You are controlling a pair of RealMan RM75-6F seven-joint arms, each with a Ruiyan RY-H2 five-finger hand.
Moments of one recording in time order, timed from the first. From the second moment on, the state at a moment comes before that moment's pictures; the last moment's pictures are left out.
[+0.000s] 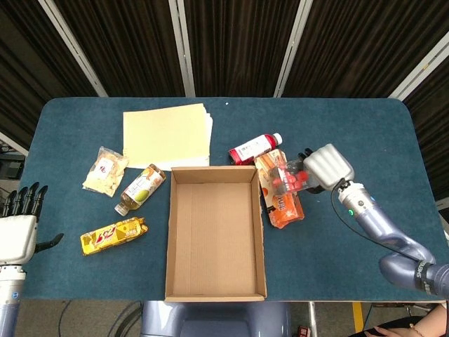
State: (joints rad) left arm -0.15 -1.24 -0.07 -1.63 1.35 1.46 0.32; right arm 0.81 -1.09 0.17 -1.56 -1.26 0.81 -0.52
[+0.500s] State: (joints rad) left arm -0.16 -1.22 -0.05 -1.63 1.36 1.42 0.29; right arm 0.98 -1.04 0.29 -2.06 -0.88 1.01 -1.03
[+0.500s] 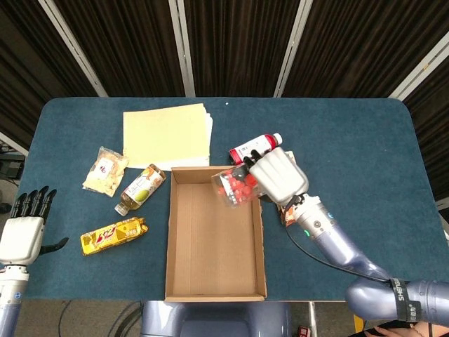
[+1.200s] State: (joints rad) left arm -0.16 -1.21 -0.03 -1.63 1.40 1.40 0.26; right arm 1.21 -1.30 0.20 -2.12 -0.49 1.24 -1.30
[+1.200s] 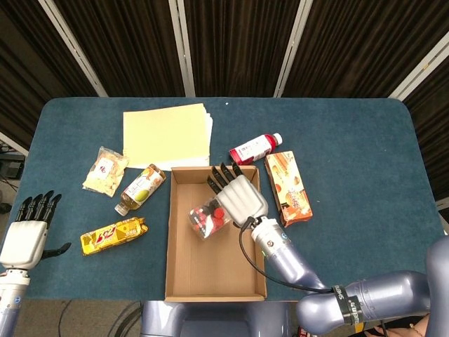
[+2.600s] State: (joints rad) left arm -0.18 -1.28 -0.05 -1.62 1.33 1.36 0.41; right arm 1.04 -1.20 0.16 -1.27 -0.93 0.80 -0.40
